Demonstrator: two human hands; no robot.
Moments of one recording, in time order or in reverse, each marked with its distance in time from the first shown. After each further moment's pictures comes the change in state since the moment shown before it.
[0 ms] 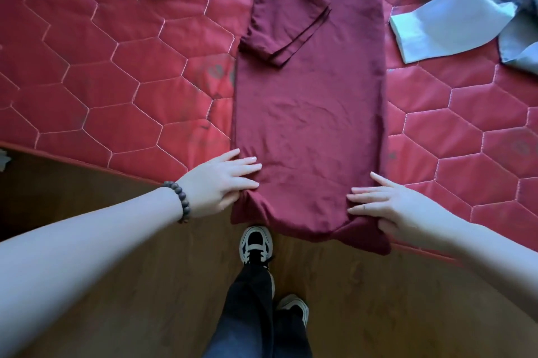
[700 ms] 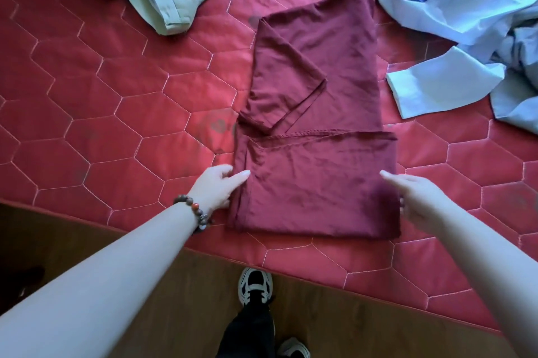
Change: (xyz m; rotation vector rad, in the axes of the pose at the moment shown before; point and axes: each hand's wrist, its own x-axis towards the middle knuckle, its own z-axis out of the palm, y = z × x) left_hand 0.065 -0.045 -0.035 -1.141 0.269 -1.066; right_hand 0.069 0.077 -0.043 1.381 0.455 1.162
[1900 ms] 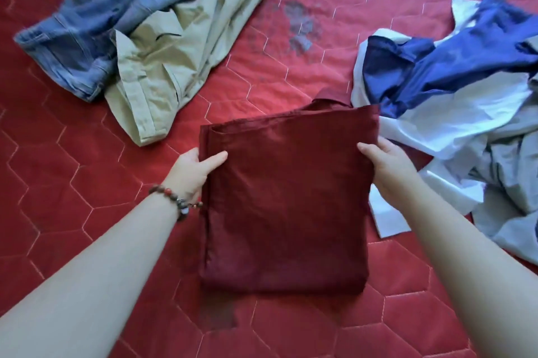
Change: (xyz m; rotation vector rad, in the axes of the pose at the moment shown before) left_hand 0.118 0.211 -0.032 -0.406 0.134 0.176; right_hand 0.091 -0.249 0.023 0.111 -0.117 -0.480
